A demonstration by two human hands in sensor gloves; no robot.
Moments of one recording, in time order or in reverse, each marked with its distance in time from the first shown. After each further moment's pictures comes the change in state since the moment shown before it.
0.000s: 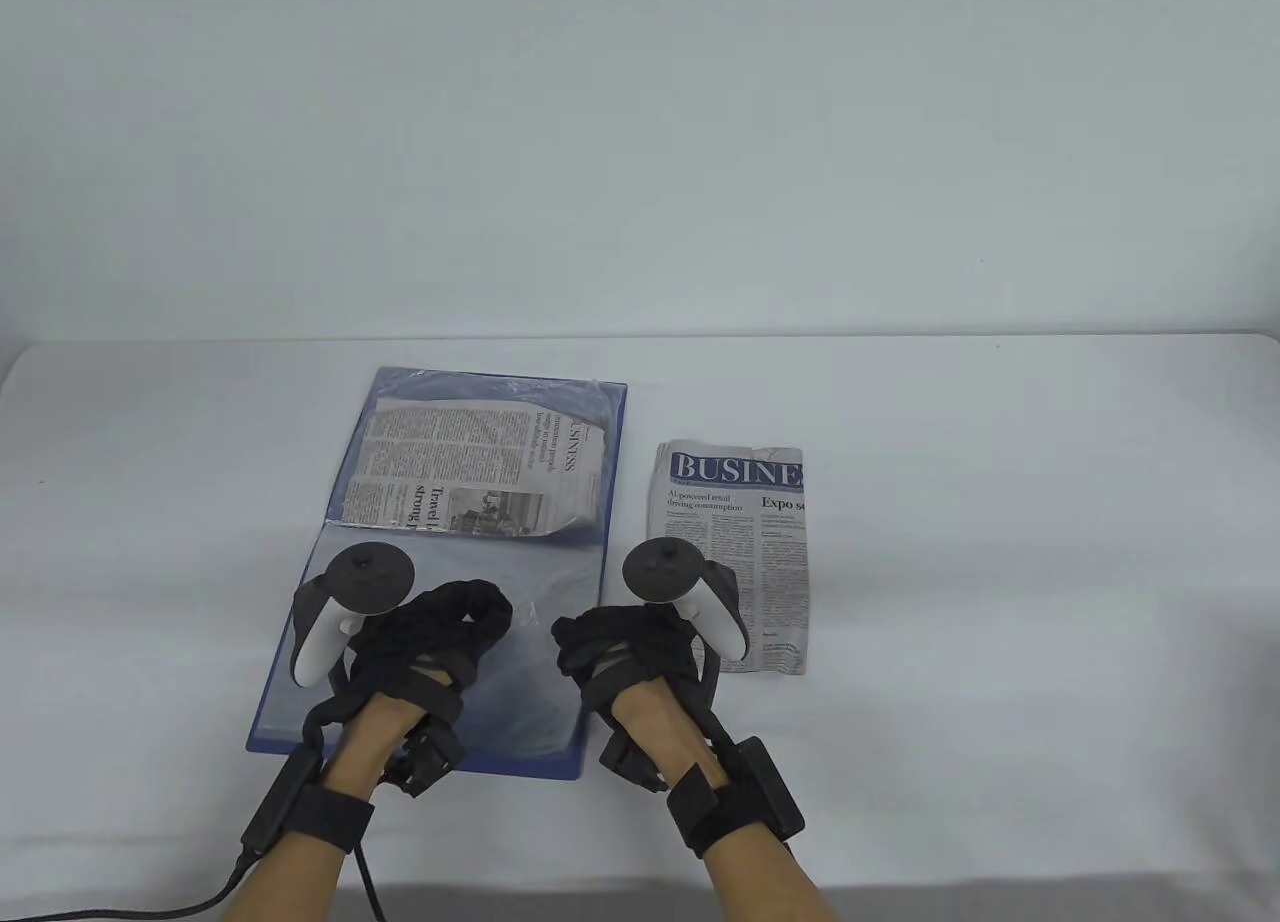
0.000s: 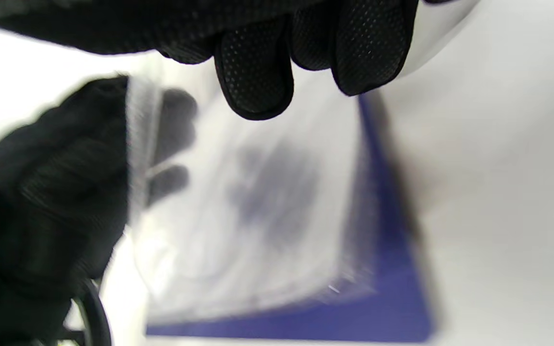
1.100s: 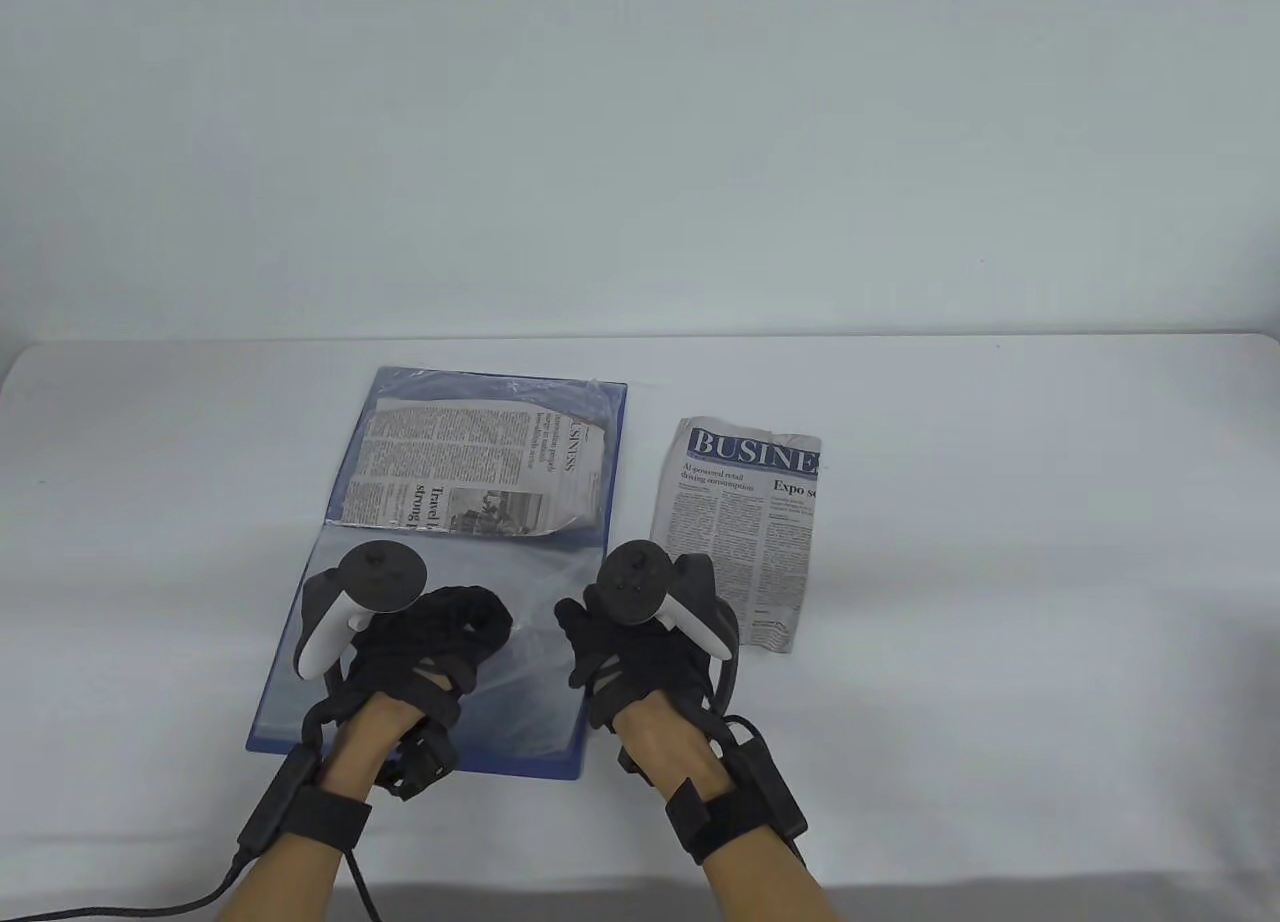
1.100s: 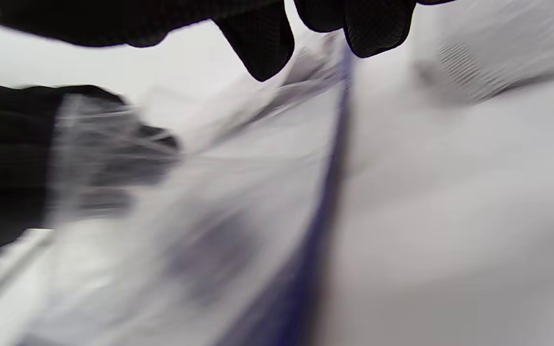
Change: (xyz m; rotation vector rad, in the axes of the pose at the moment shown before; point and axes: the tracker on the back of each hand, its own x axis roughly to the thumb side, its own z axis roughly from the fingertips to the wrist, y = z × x) left_hand 0.003 0.000 0.000 -0.036 0.048 -0.102; right_hand 0.024 -0.003 0.010 -0.257 -0.158 0.306
